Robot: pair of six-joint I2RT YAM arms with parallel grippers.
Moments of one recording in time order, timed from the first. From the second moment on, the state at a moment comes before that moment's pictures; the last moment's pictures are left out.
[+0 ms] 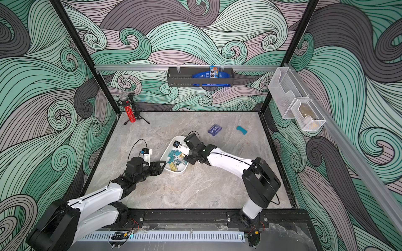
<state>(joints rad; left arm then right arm) -0.43 1.05 0.24 0.26 0.15 -0.53 0.78 1.65 1.11 -0.38 0.04 -0.40</state>
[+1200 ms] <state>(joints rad) -0.43 1.06 0.24 0.26 0.17 -0.53 0.75 1.44 0.94 -0.41 0.33 -0.30</state>
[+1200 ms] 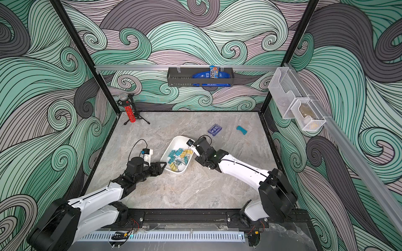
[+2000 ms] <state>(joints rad) -0.43 1.02 0.24 0.23 0.17 -0.53 0.85 1.52 0.89 -0.41 0.33 -0.27</state>
